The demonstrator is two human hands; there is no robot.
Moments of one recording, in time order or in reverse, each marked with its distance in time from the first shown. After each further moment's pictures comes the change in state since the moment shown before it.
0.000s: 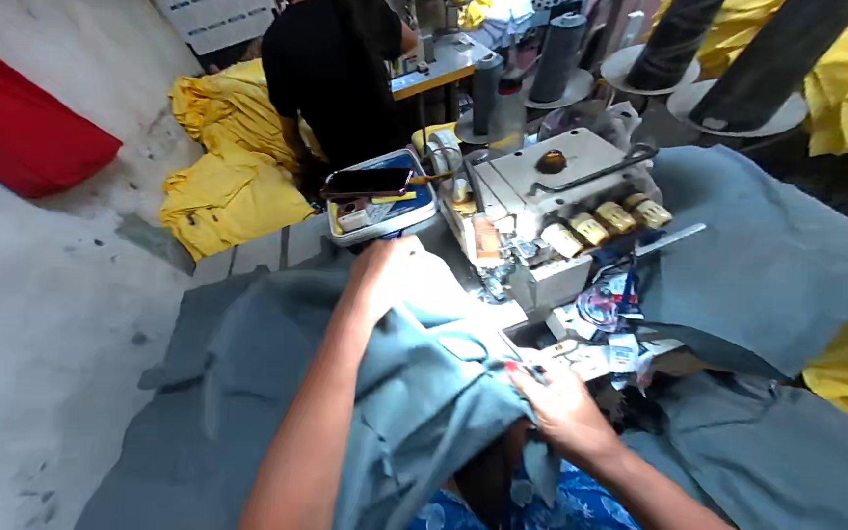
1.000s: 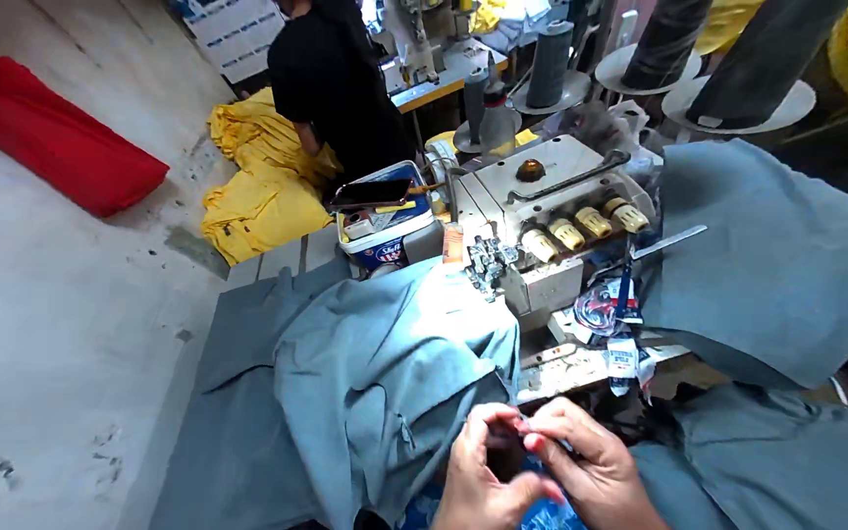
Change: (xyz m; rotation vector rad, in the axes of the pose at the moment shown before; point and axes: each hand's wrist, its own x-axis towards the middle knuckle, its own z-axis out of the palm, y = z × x) left_hand -0.169 0.086 0.151 -1.128 0.253 0.197; right_hand -0.042 0.023 -0.032 0.004 -0.050 -0.517
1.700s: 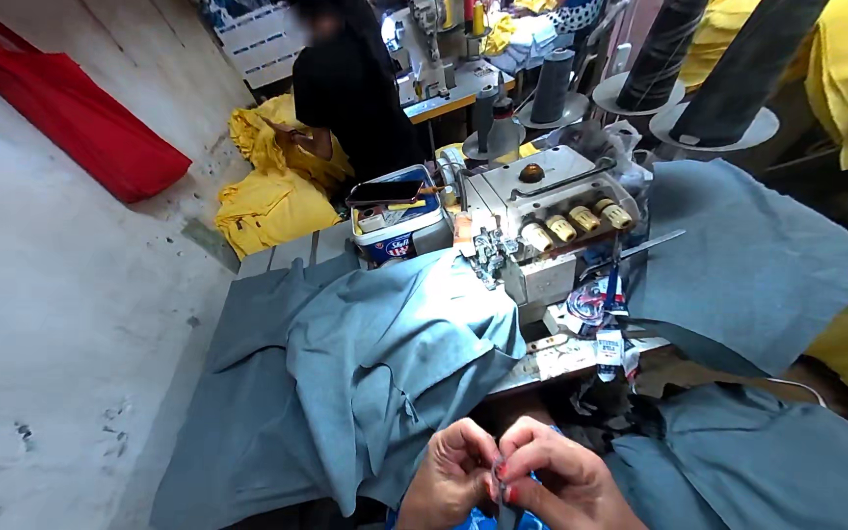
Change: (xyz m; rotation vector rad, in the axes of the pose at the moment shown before) left_hand -0.023 0.002 -0.026 -0.614 -0.303 0.107; right_hand -0.016 -0.043 0.009 0.339 -0.322 0.000
